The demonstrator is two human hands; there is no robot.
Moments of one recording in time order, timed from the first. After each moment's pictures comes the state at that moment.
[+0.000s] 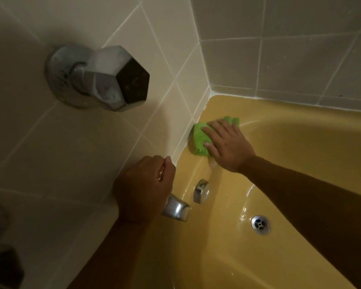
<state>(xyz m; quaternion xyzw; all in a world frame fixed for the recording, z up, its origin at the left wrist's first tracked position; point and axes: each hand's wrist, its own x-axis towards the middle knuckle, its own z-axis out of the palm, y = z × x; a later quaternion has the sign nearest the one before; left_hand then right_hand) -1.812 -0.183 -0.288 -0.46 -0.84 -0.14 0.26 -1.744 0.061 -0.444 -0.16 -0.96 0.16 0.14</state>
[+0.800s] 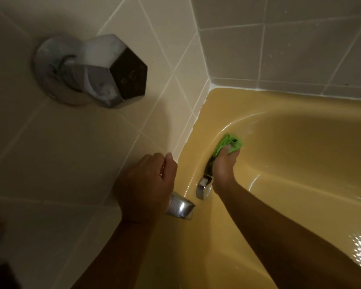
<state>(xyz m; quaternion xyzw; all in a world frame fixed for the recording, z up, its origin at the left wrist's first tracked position) -1.811 -0.181 -0.290 -0.44 -0.85 -0.12 0.27 -1.783 -0.028 -0.480 -0.56 -0.30 0.73 0.27</state>
